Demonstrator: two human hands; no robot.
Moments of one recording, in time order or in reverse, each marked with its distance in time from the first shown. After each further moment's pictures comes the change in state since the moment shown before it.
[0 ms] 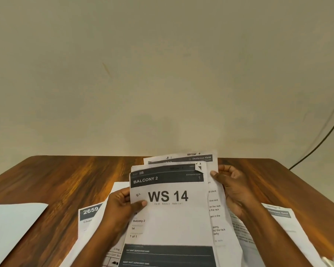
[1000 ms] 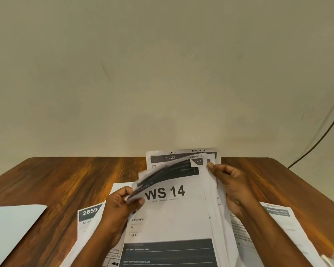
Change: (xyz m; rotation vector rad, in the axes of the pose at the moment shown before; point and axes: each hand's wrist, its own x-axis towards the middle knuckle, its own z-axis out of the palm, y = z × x) left_hand -0.003 -0.001 0.000 -0.018 0.001 0.015; right_hand -0.005 0.000 0.004 0.012 -0.044 -0.099
